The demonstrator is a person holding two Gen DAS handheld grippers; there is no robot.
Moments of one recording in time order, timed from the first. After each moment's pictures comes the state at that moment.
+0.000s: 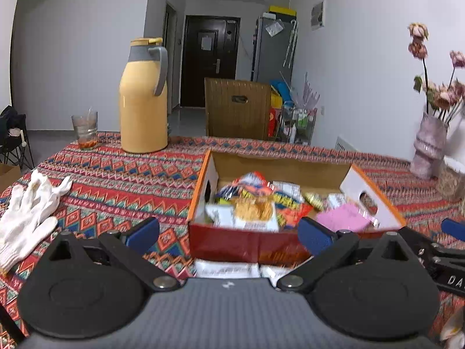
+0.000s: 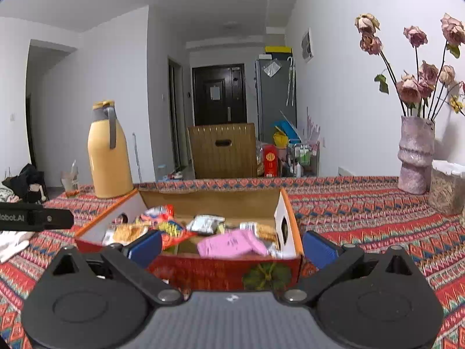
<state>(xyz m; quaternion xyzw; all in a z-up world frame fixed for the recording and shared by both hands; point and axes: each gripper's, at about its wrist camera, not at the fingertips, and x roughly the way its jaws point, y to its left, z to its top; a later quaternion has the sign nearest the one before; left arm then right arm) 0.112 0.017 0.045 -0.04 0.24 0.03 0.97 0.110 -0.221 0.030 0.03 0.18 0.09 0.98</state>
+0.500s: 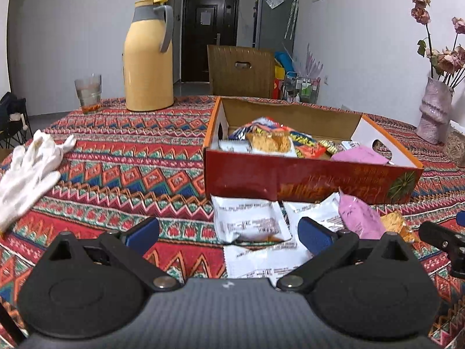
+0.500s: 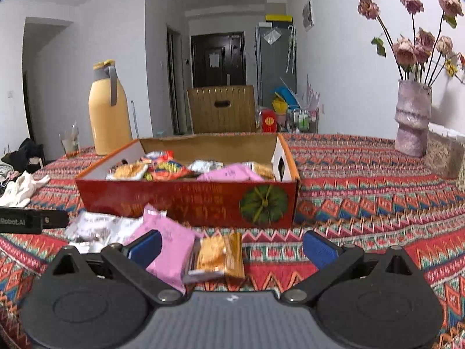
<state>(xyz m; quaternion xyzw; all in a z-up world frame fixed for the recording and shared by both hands) 0.097 0.030 -0.013 -0.03 0.29 0.03 0.96 0.084 -0.220 -0.011 0.03 0.25 0.09 0.96</state>
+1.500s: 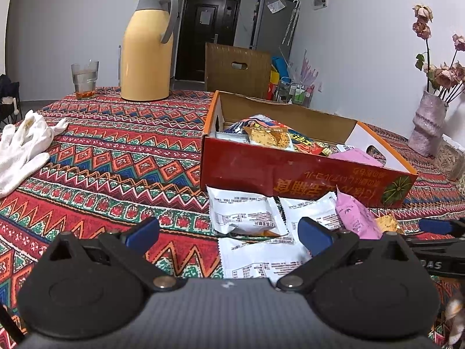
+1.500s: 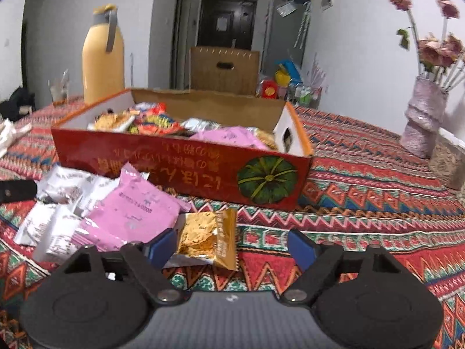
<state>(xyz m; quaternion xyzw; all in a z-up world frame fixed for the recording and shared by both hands) 0.096 0.040 -0.023 -0.07 0.28 0.01 0.96 0.131 -0.197 -0.030 -0.05 0.32 0.08 0.94</state>
